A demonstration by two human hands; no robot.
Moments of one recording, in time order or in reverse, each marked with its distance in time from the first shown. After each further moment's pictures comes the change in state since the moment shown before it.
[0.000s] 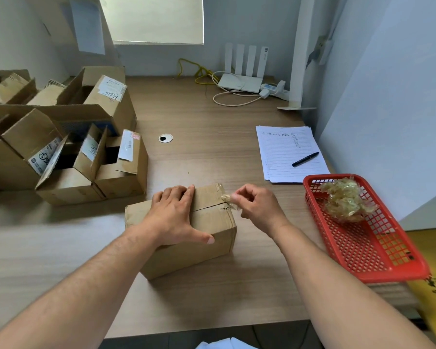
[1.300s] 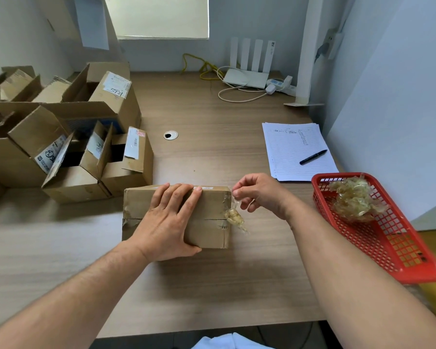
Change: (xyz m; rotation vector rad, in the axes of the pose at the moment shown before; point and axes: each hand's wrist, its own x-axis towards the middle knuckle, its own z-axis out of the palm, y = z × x) left_hand -0.019 -0.029 0.023 0.189 0.362 0.259; right_hand 0.022 -0.035 -0.014 0.150 -0.345 0.196
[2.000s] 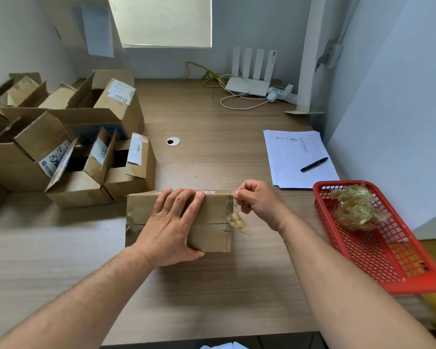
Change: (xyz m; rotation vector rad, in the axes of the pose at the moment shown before) left_hand 0.002 0.000 0.001 0.009 0.023 -0.023; right_hand 0.005 0.006 0.018 0.069 0.155 -0.117
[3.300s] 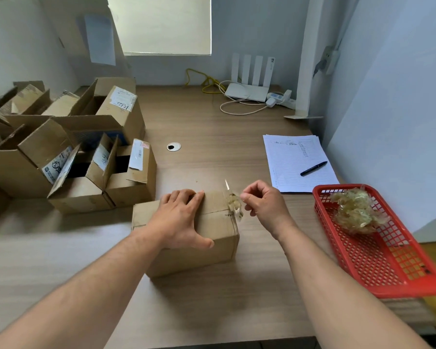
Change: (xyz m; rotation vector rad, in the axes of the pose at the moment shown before) left_hand 0.037 -0.006 -0.015 -0.123 -0.321 -0.153; right_hand -0.005 0.012 -0.001 -0.033 0.238 -0.090
